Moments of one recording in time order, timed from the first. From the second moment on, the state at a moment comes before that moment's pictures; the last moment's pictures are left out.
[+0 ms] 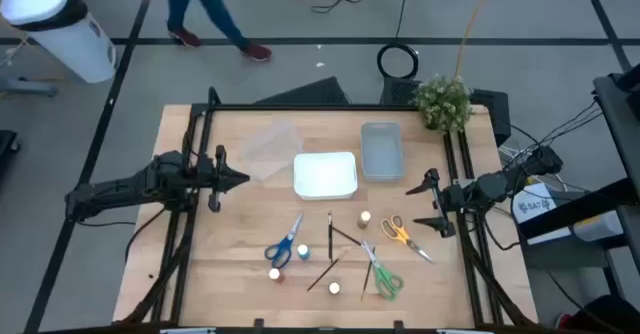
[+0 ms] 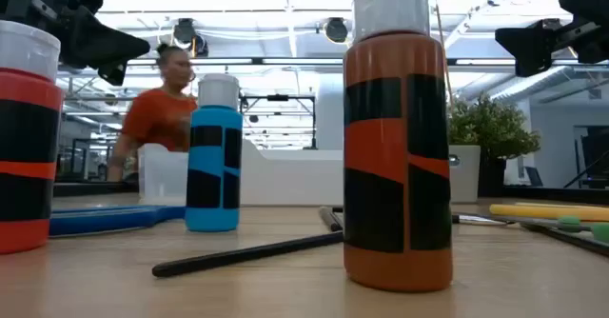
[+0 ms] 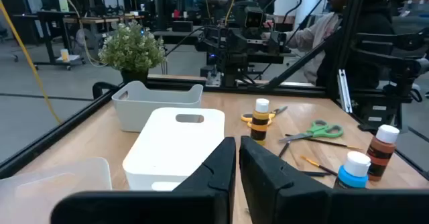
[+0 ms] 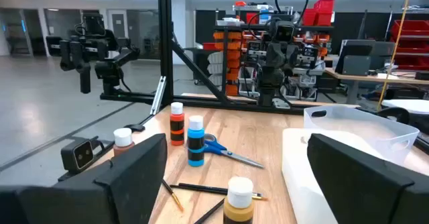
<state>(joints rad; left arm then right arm) 0.20 0.12 0.14 -0.05 0.20 -0.03 0.47 0.01 0.03 0.08 0.29 -0.04</state>
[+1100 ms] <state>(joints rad) 0.20 0.12 0.14 -0.05 0.20 -0.03 0.47 0.01 0.03 0.08 0.29 -0.04</state>
